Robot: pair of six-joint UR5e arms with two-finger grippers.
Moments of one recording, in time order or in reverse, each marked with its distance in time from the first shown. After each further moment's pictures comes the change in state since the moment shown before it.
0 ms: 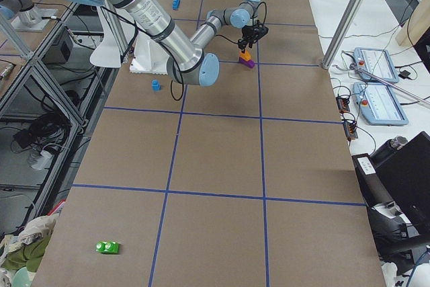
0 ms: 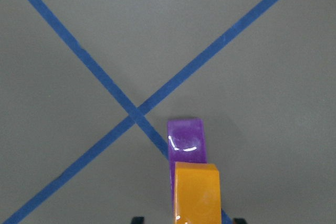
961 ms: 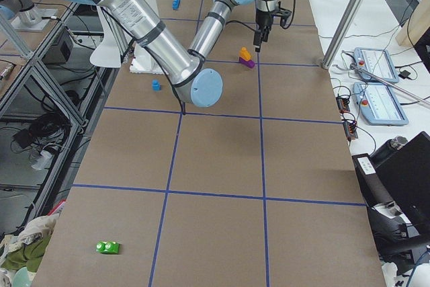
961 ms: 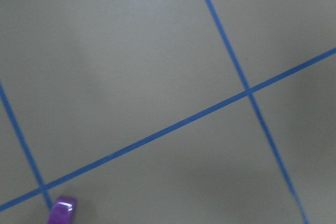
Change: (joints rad) left arm -0.156 0.059 0.020 -0.049 -0.003 0.155; right arm 0.472 -0.378 0.458 -0.499 0.123 -1.050
